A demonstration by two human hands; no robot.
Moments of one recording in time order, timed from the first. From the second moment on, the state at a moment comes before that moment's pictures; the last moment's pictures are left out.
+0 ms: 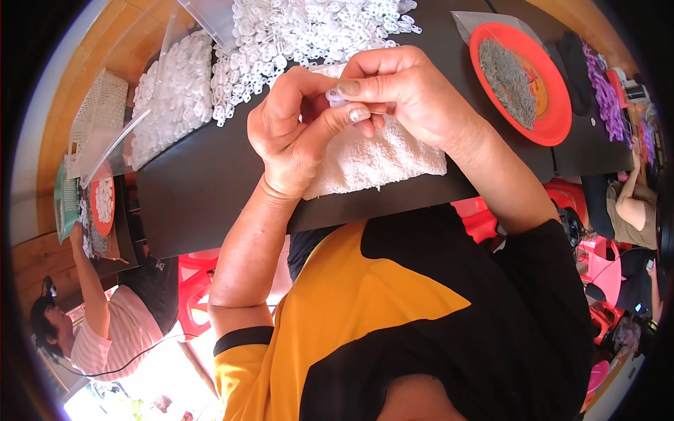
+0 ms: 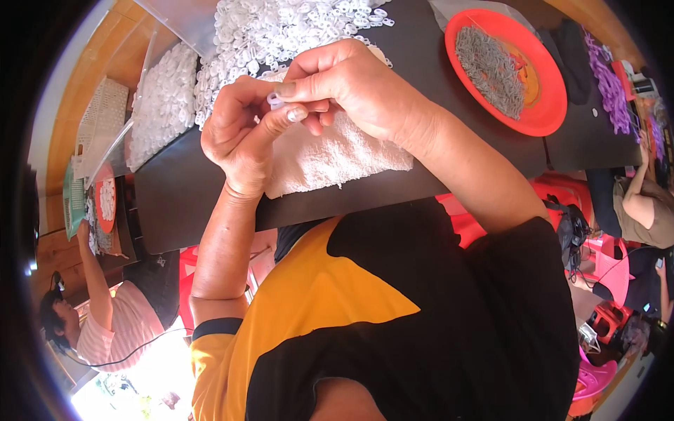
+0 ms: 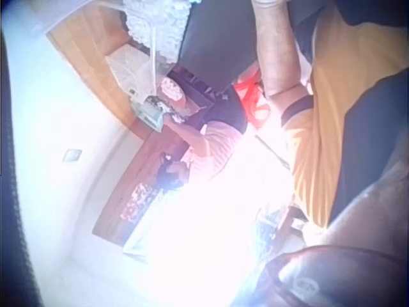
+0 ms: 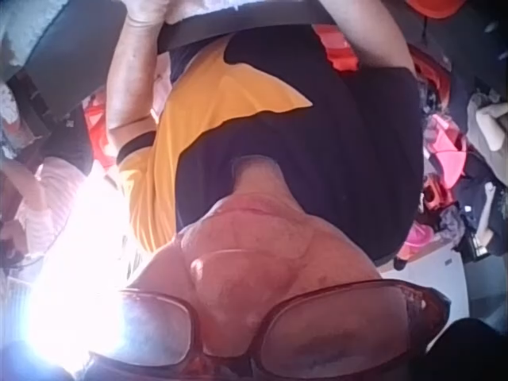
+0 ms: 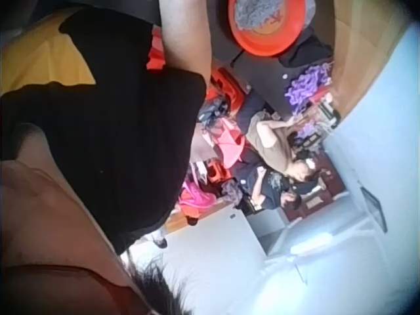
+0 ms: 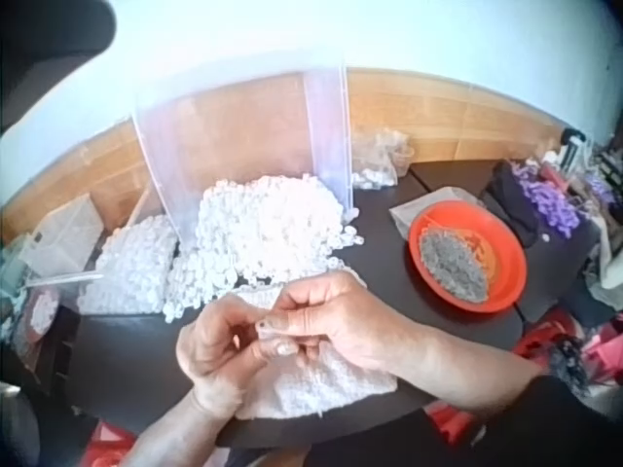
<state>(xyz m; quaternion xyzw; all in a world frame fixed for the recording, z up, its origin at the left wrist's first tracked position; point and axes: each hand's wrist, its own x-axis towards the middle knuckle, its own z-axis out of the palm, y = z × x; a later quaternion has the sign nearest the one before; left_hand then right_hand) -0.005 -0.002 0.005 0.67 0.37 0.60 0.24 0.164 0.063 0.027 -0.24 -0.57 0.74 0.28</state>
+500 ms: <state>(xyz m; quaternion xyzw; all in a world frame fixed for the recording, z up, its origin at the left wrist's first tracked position) -0.005 -0.002 0.002 0.64 0.38 0.62 0.27 0.162 0.065 0.022 -0.23 -0.58 0.73 0.28</state>
